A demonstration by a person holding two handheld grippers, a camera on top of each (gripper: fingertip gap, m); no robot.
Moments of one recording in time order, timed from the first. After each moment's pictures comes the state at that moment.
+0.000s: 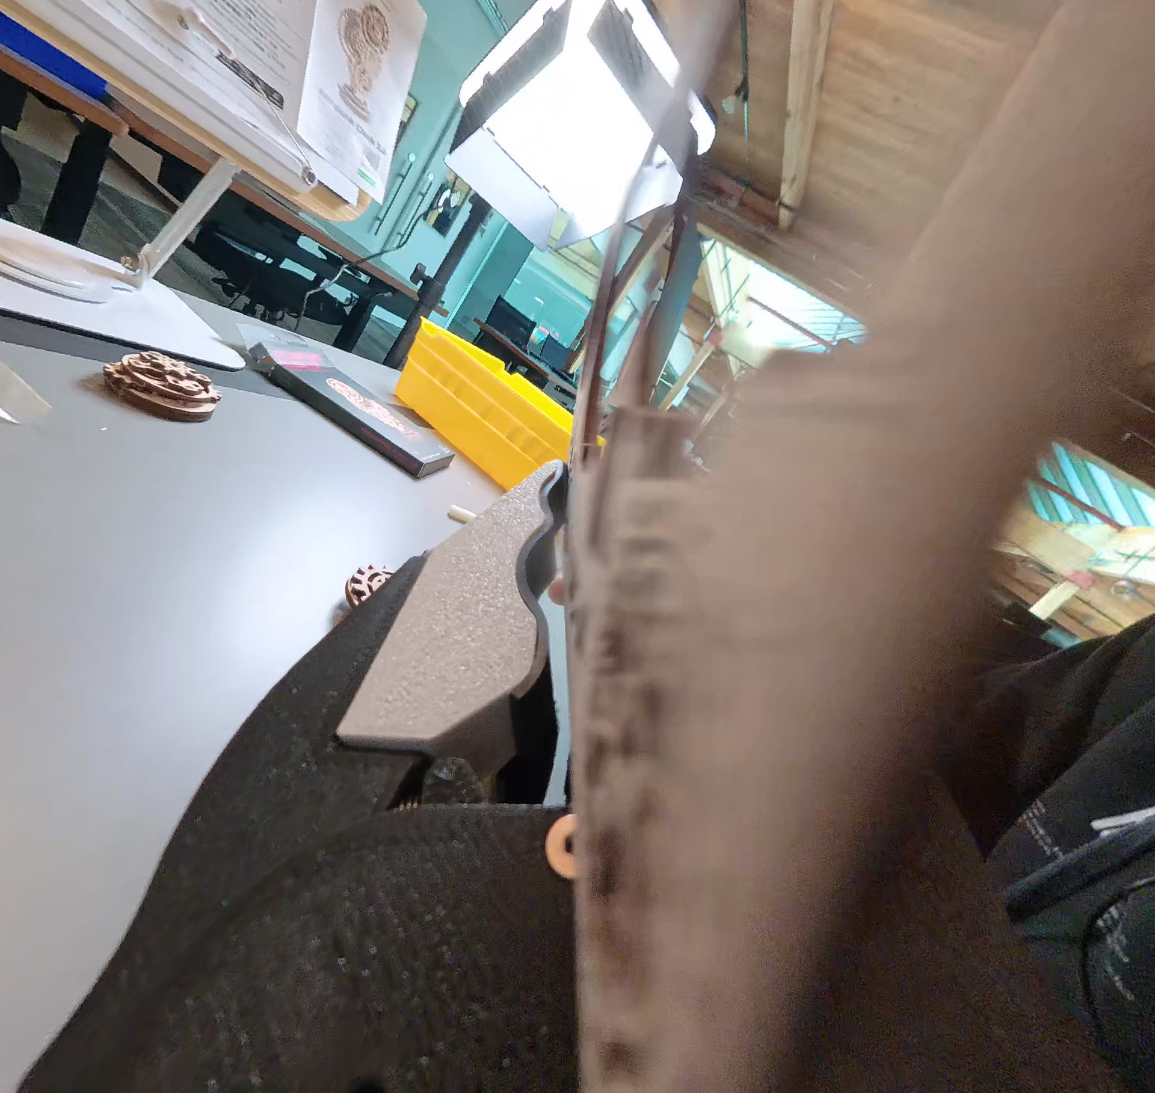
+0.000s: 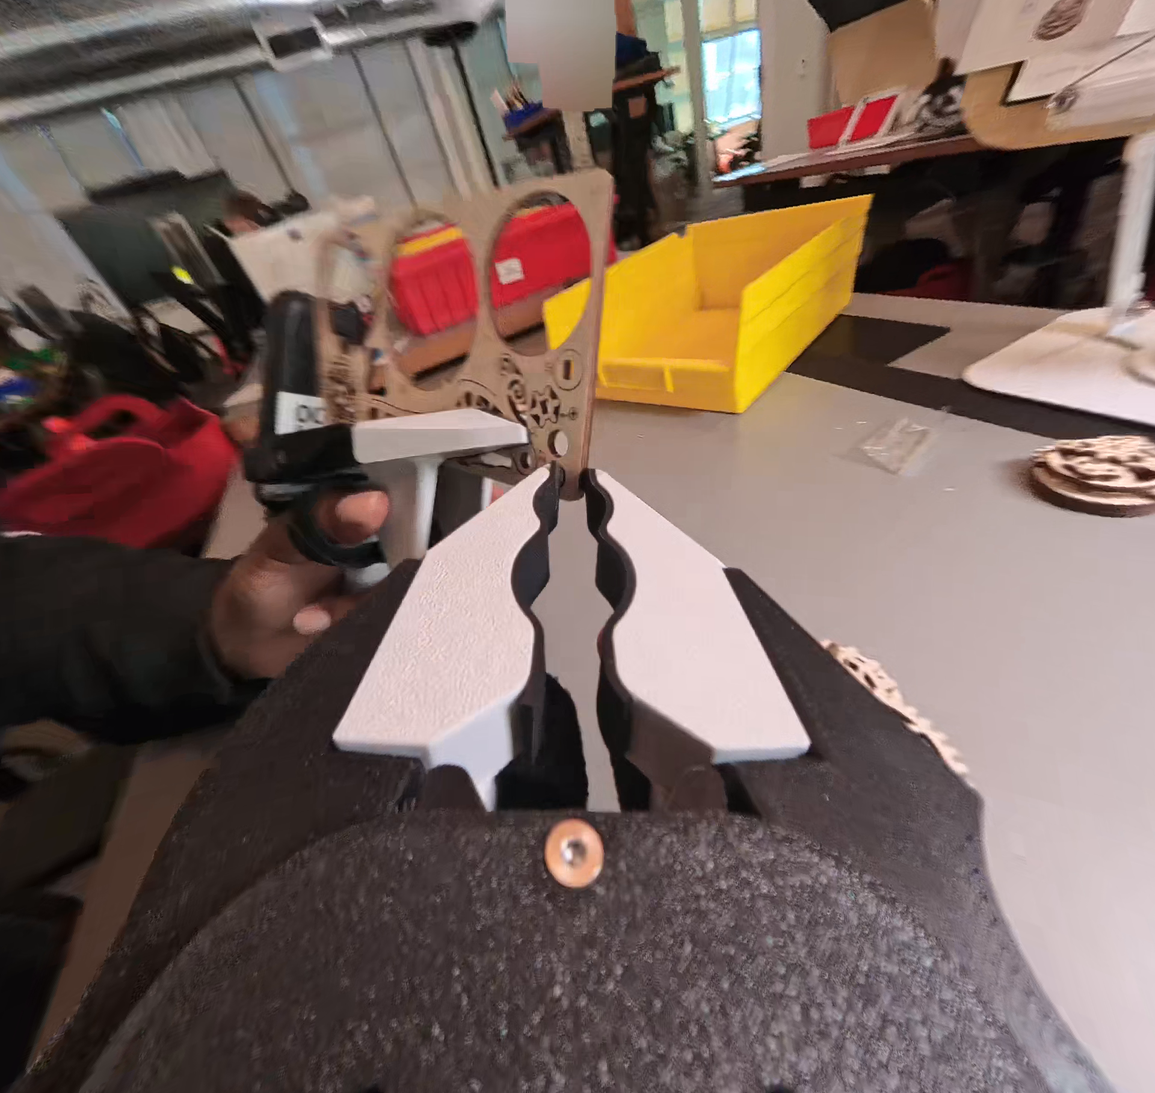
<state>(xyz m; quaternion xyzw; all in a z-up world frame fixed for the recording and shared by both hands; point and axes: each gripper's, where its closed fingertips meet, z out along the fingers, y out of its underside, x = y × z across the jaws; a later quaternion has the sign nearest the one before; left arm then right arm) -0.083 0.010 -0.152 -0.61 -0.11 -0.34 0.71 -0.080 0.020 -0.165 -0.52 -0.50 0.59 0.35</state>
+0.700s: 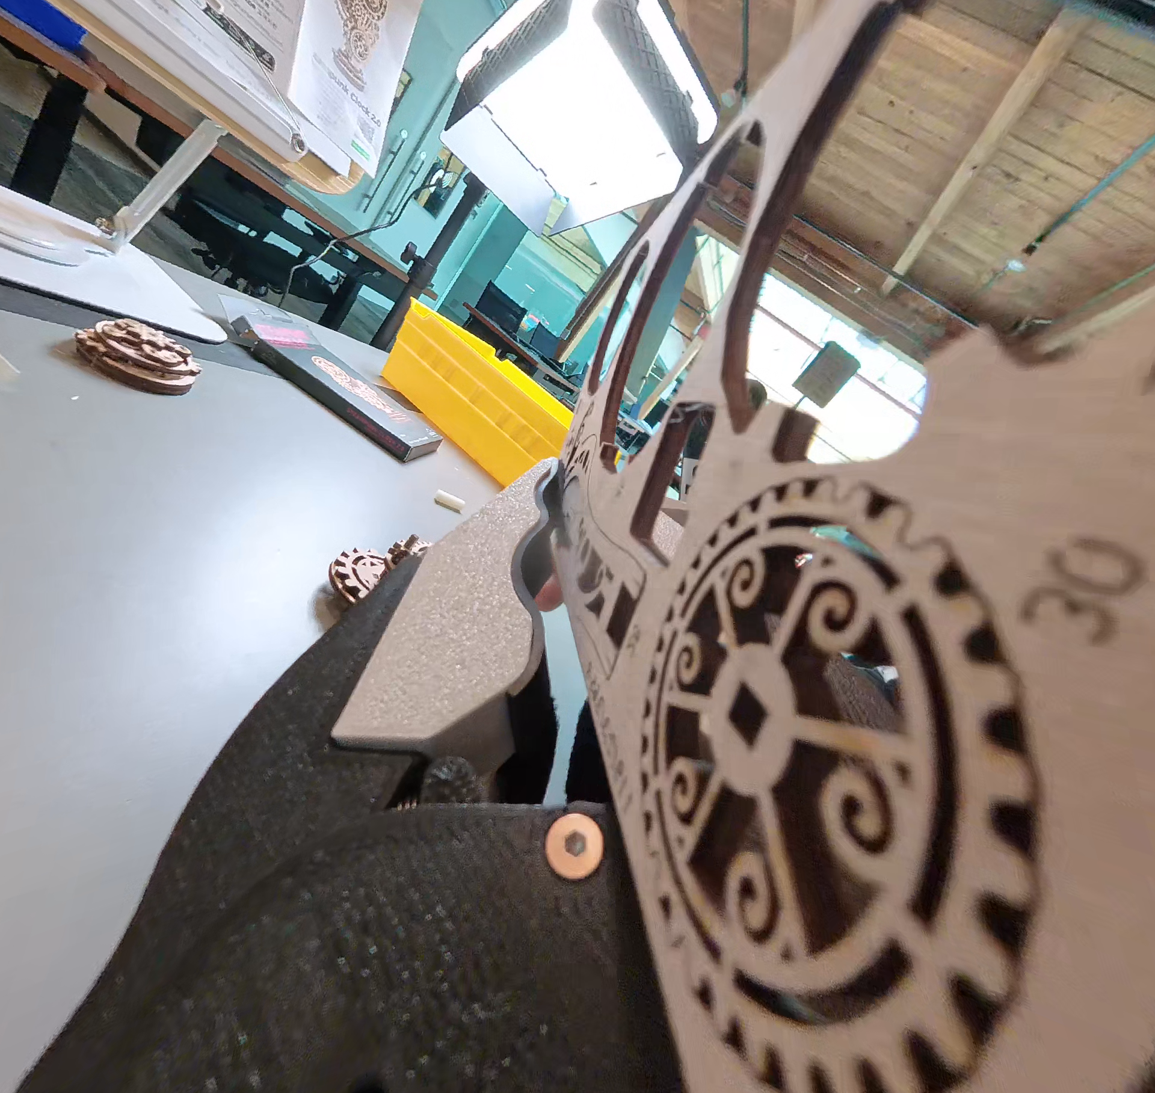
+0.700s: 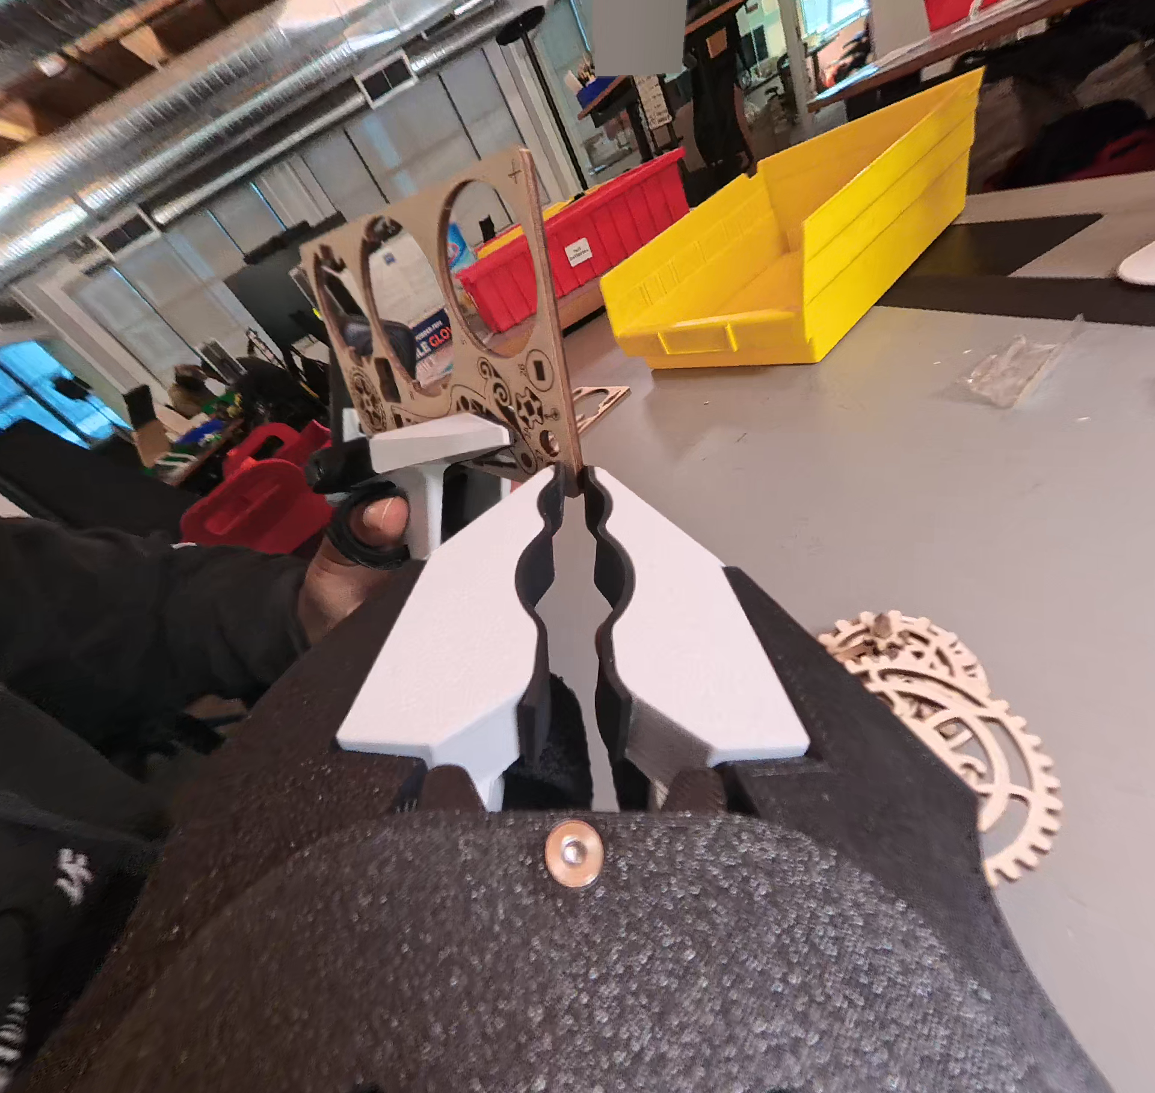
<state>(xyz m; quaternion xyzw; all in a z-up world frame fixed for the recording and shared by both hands) -0.077 0.010 -0.155 -0.61 -0.12 -0.36 0.69 -0.078 0.020 -0.173 -0.52 -0.49 0.65 0.25</state>
